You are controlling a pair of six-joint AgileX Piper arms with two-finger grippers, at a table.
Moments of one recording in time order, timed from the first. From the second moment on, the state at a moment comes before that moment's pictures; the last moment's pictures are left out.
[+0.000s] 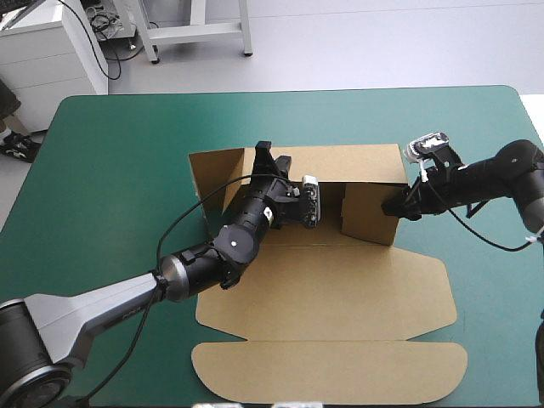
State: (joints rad) left arm -0.90 1.63 -1.11 1.77 0.48 -0.62; right arm -0.09 1.54 -1.23 0.72 1.09 -0.96
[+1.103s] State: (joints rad) left arm -0.89 1.64 -1.11 1.76 0.53 -0.64; right arm 0.13 1.60 -1.22 0.61 0.61 -0.91
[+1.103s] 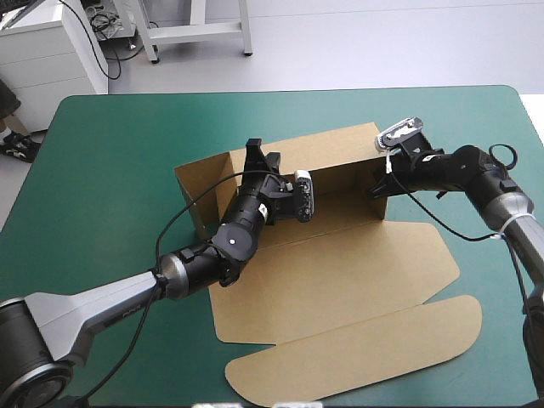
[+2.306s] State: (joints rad) left arm -1.04 1.59 -1.11 1.72 0.41 -0.71; right arm 0.18 1.60 -1.21 0.46 0.53 -0.66
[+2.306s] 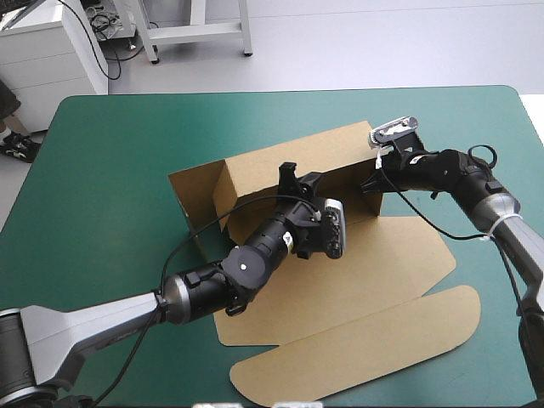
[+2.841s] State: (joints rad) left arm -1.17 1.38 -1.11 1.72 0.55 -0.79; right arm 0.18 1.60 -1.22 0.45 0.54 -0.60
